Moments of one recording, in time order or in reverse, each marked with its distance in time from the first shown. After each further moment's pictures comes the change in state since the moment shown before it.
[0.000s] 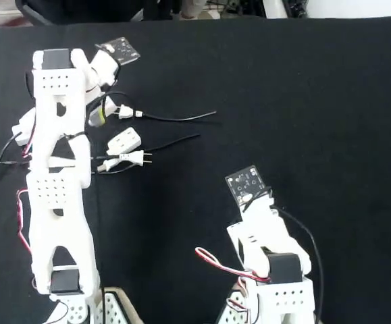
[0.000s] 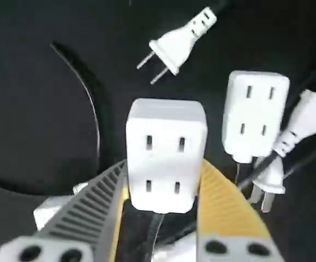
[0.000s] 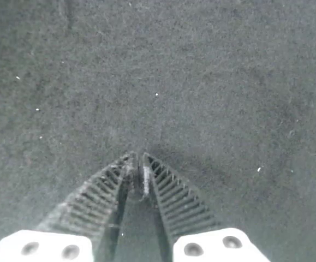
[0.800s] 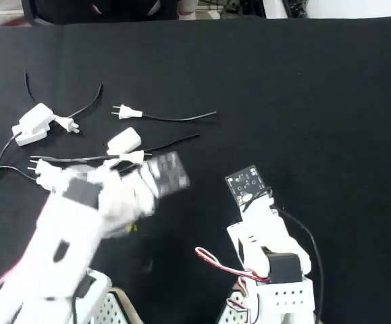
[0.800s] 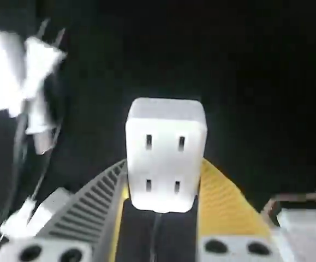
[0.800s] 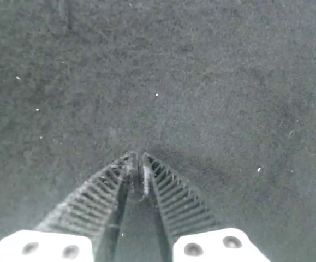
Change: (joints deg) left arm 24.5 -98.0 118.6 -24.2 5.9; right arm 0.0 0.0 0.0 0.0 0.0
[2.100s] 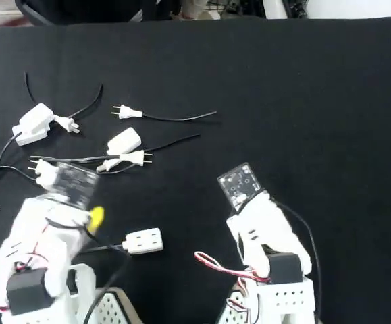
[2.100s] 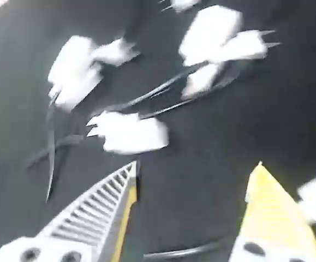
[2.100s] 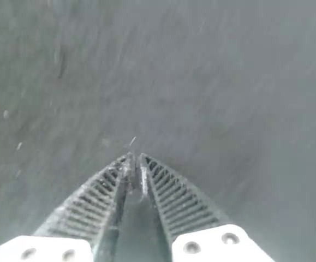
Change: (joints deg) left arm -36.7 -42.4 9.2 6.0 15.9; right arm 0.0 0.0 -1.8 -10.8 11.9
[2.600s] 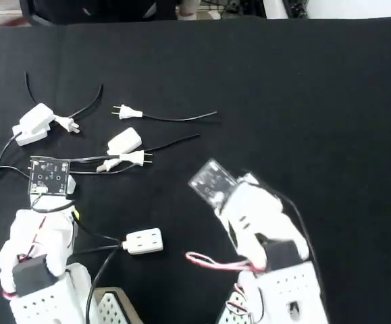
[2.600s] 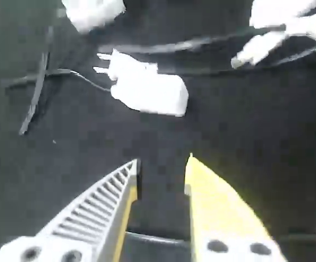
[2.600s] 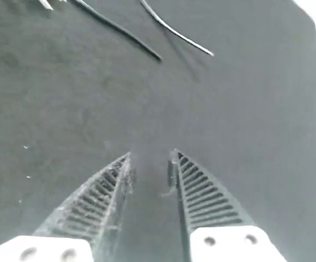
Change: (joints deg) left arm -5.5 -0.4 13.1 -5.7 7.2; right arm -9.9 26.4 -14.3 -14.9 10.4
